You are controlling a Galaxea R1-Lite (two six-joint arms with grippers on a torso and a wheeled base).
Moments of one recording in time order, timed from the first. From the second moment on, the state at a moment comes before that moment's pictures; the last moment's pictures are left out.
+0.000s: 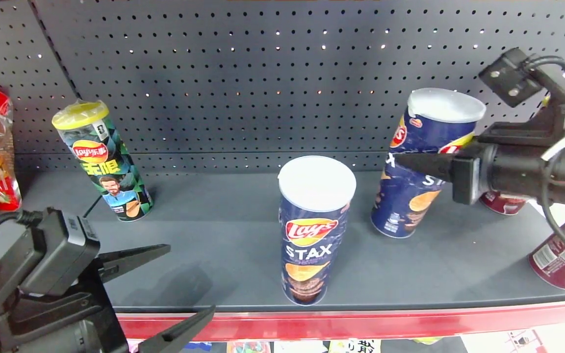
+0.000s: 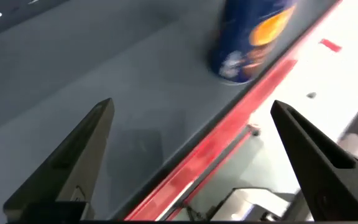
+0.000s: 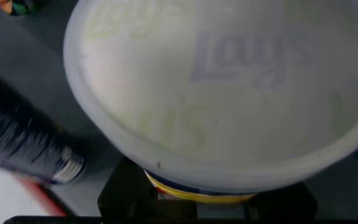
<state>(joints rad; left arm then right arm) -0.71 1.13 -0.36 -0.48 -0.05 0.05 0.51 1.42 -1.02 -0.14 0.08 -0.18</state>
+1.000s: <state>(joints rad) -0.64 0.98 -0.32 -0.38 -0.04 0.03 0.57 1.76 -1.23 -0.26 0.11 -0.17</state>
